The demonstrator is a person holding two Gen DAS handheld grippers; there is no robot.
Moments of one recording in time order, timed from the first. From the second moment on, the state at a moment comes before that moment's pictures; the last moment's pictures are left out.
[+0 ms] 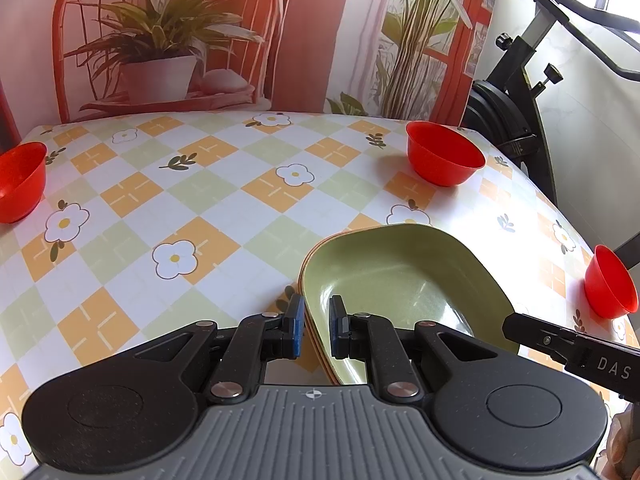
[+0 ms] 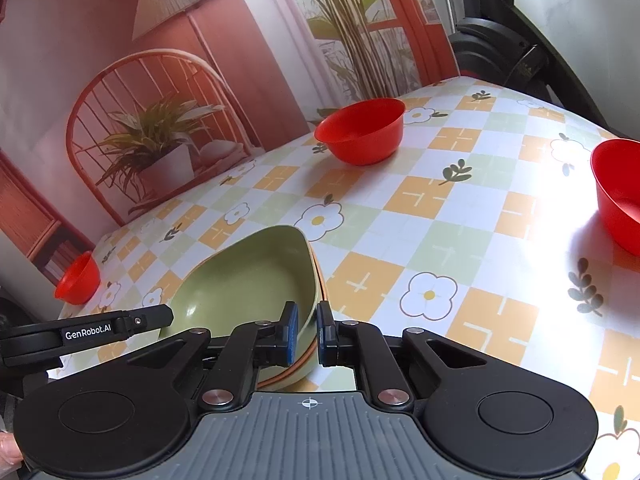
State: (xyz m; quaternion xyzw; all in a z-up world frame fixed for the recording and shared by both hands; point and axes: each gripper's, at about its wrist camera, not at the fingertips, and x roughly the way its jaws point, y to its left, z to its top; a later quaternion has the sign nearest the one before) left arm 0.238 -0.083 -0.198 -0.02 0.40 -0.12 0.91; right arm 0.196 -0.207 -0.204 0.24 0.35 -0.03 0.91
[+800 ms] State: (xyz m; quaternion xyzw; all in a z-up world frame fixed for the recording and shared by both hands) left arm 0.237 -0.080 -0.196 -0.03 0.40 -0.12 0.91; right arm 0.196 -0.205 -0.200 0.23 0.33 -0.03 0.91
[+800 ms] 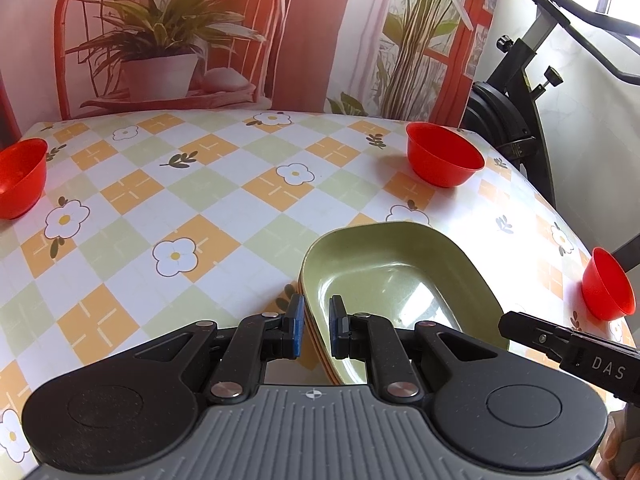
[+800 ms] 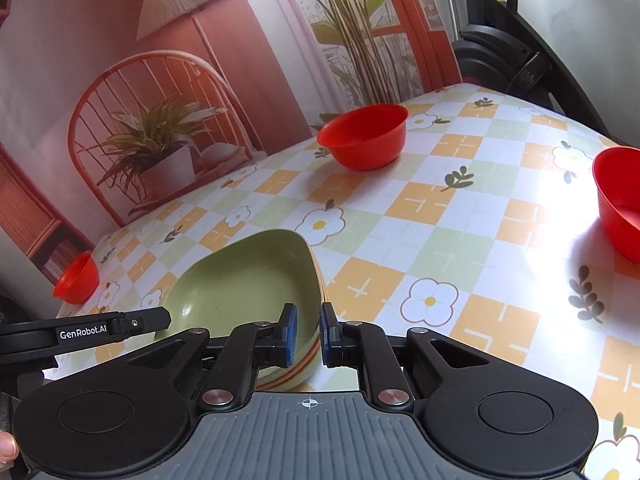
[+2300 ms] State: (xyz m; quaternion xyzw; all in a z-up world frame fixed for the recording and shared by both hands) left arm 0.306 0.217 -0.141 -0.07 0.32 0.01 0.95; right arm 0.420 0.057 -0.140 0.12 0.31 0.11 0.93
